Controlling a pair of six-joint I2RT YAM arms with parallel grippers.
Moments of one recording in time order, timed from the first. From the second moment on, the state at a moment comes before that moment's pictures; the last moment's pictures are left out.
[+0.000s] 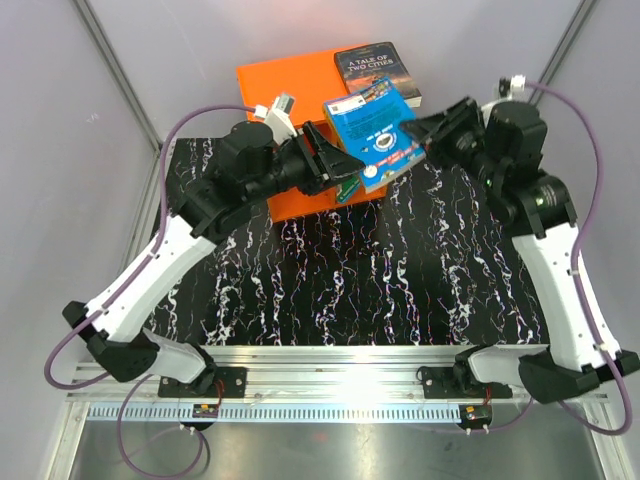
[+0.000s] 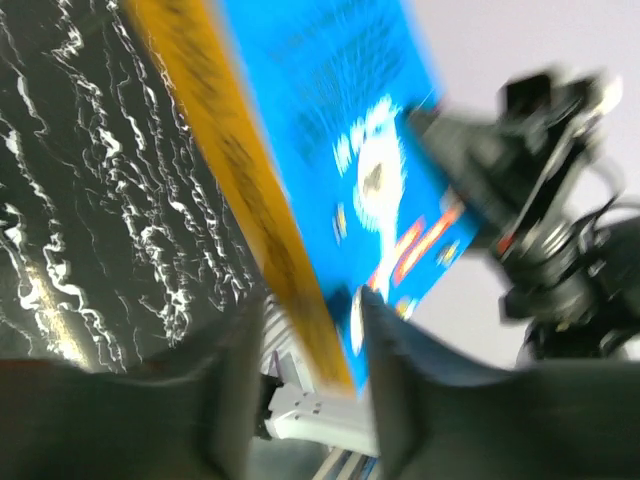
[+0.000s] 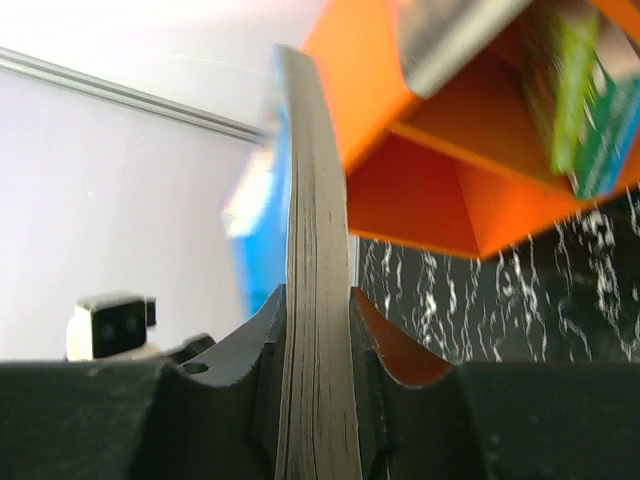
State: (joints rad) left arm -0.76 1.41 1.71 -0.47 0.18 -1.06; right arm 0.36 1.25 1.71 -0.64 -0.07 1.07
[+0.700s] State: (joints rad) left arm -0.77 1.05 1.46 -0.73 0.03 -0.92; right arm 0.08 2.21 2.59 -0.39 -0.50 1.14
